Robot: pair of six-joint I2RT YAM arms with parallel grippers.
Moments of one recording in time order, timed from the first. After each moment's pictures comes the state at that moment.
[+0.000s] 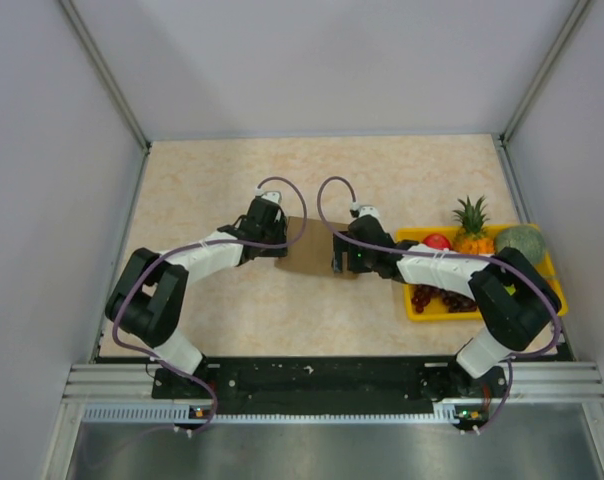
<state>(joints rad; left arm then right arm) -0.51 1.63 0.92 -0.16 -0.08 -0.41 0.71 1.59 0.83 -0.08 0.15 0.55</state>
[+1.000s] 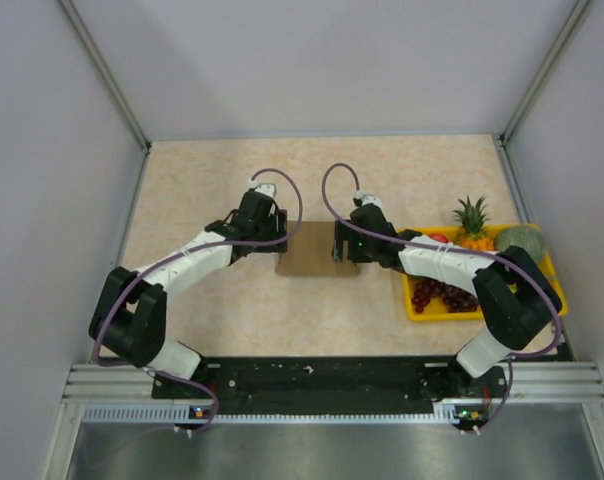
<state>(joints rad) -0.51 1.49 0.95 -0.31 -0.10 -0.40 0.68 1.59 0.90 -0.14 0.13 0.57</state>
